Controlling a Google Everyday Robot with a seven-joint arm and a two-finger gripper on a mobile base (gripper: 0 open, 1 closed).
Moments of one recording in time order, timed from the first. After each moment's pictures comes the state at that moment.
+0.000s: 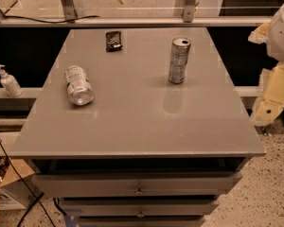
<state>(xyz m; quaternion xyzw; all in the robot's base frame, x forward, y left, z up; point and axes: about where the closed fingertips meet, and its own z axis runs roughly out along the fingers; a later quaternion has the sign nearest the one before) 0.438 -0.217 0.976 -0.60 0.78 -0.03 0.16</state>
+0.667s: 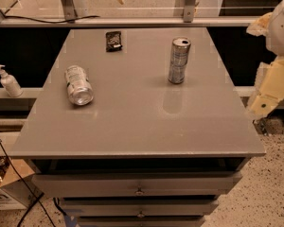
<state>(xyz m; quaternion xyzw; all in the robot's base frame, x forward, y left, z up) 0.446 -0.208 0.986 -0.60 0.77 -0.04 0.20</state>
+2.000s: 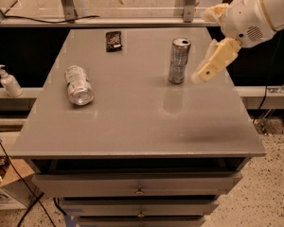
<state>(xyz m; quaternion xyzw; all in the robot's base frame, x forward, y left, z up) 0.550 -0.136 0.980 -0.60 0.69 0.13 0.38</state>
